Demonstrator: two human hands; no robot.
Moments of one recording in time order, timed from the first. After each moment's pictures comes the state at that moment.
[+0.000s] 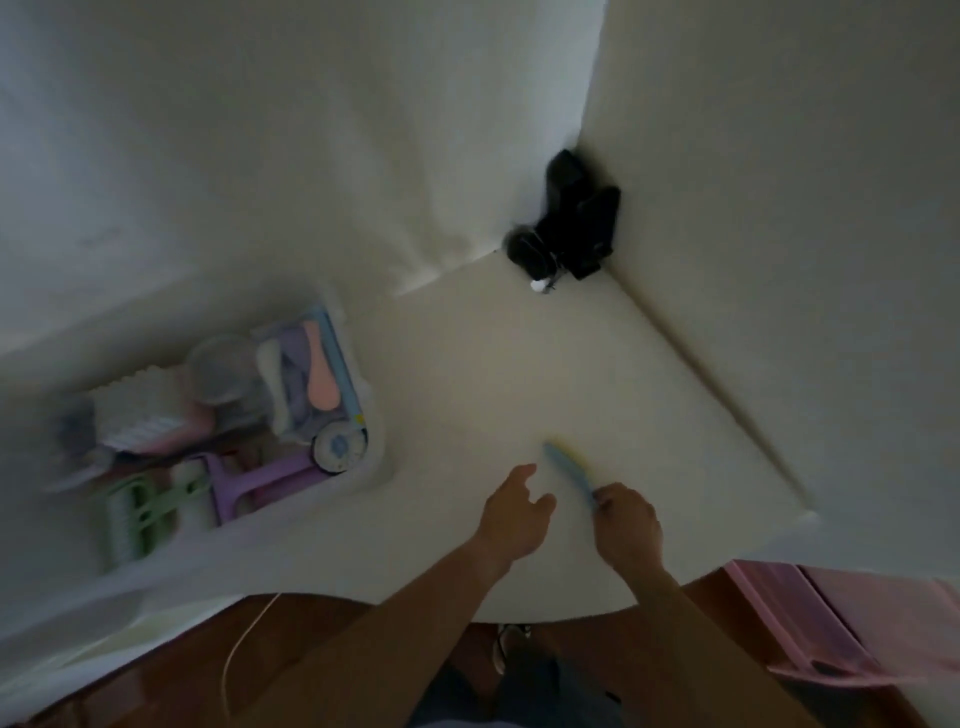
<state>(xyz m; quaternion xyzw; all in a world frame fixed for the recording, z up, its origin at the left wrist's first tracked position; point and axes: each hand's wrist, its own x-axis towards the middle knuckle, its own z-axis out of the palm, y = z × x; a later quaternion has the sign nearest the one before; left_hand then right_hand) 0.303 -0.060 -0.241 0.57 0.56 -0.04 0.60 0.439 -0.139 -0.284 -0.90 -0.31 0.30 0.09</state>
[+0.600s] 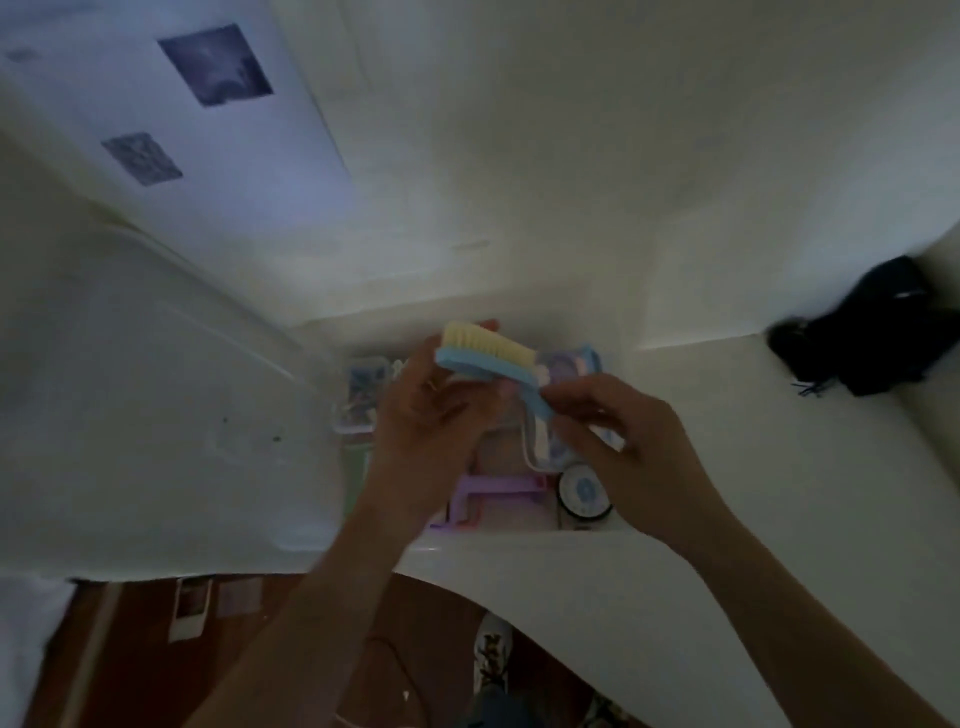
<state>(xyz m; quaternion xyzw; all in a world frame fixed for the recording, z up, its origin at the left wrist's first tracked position) 0.024 0.063 -0.033 0.51 0.49 0.50 0.49 0.211 0.058 -0.072 -0.50 -0.66 0.39 0.40</state>
